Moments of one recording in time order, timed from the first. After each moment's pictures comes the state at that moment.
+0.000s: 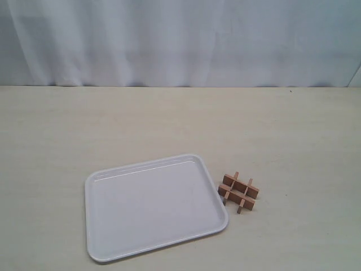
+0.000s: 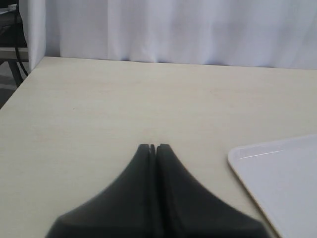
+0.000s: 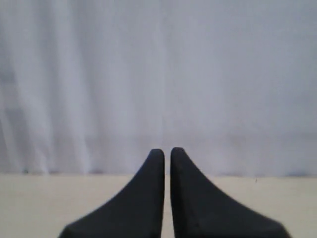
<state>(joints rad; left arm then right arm) -0.05 0.00 0.00 0.01 0.33 -0.07 0.05 0.00 0.00 0.30 -0.09 -0.24</state>
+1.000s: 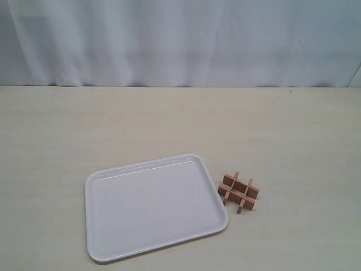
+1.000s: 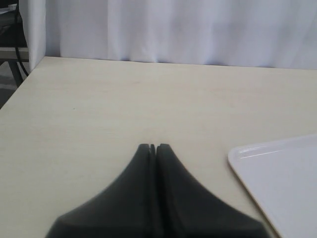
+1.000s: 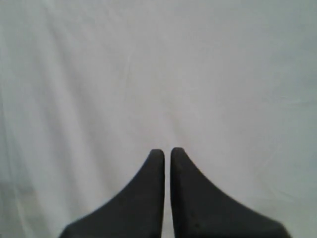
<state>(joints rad) -0.05 0.00 0.00 0.01 0.33 -0.07 0.05 0.37 -0.40 0.35 -0.21 -0.08</state>
